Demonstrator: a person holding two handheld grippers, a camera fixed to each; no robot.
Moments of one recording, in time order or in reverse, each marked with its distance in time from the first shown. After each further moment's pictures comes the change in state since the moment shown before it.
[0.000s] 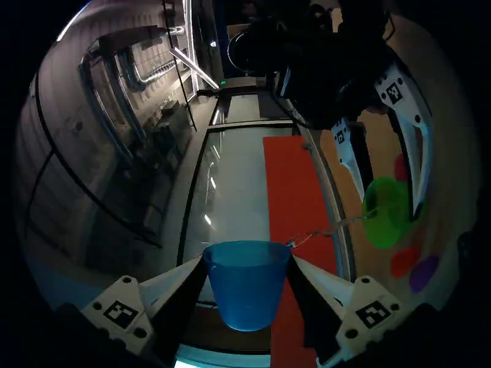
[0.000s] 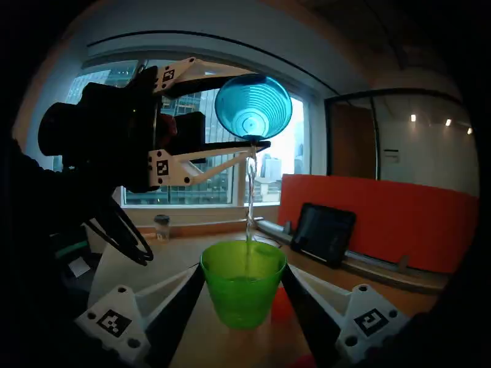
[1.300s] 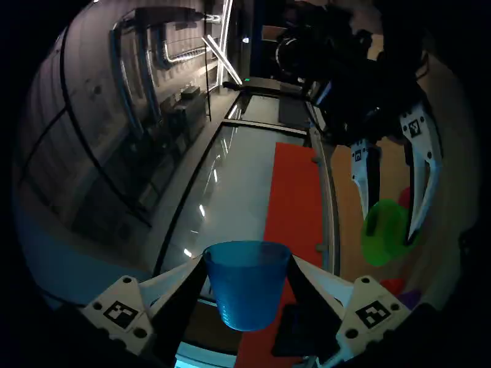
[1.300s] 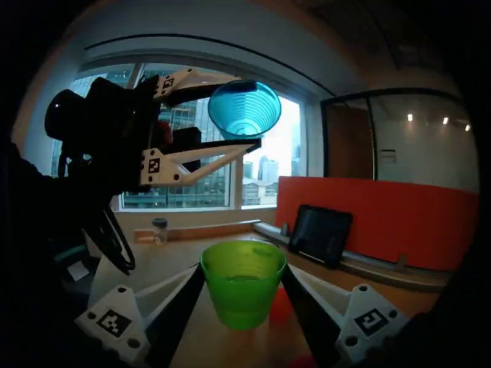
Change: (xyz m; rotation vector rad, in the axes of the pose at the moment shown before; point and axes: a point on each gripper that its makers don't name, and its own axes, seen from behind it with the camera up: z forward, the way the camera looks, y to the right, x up) left arm -0.008 0.000 0.002 0.014 -0.006 -0.258; right arm 0.003 0.005 -0.004 -0.017 0.018 0.013
